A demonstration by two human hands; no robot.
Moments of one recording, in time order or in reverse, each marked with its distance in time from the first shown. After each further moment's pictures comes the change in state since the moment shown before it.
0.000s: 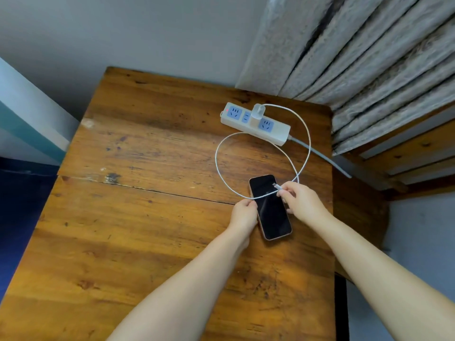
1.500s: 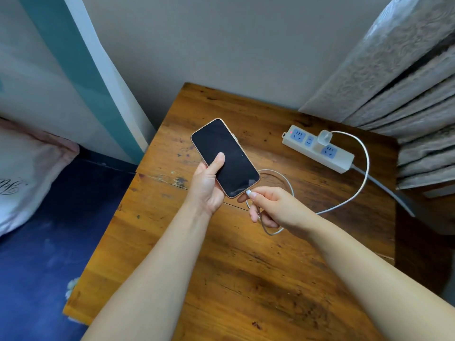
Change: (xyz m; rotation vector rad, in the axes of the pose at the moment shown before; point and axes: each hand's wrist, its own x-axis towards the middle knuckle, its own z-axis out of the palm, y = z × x) left_hand -0.032 0.110 -0.184 -0.682 -0.036 0.399; right_hand -0.033 -0.158 0.074 0.340 -0.655 -0.334
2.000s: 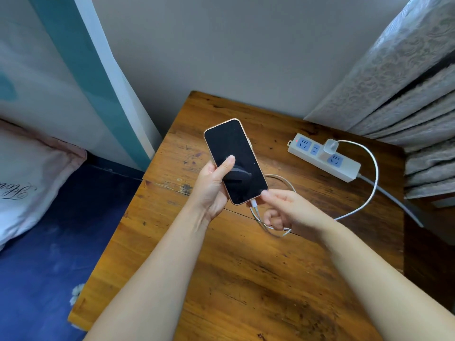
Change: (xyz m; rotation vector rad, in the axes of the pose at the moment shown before) left_hand -0.001 0.015 0.002 0.138 -0.151 0.040; right_hand 0.003 -0.004 -0.014 0.219 0.002 0.061
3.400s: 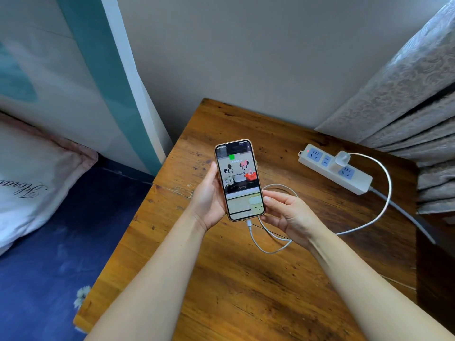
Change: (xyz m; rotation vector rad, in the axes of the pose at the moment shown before) left_hand 0.011 -0.003 -0.042 -0.119 0.004 -0.196; right_hand 0.031 0.012 0.009 0.392 0.107 -0.061
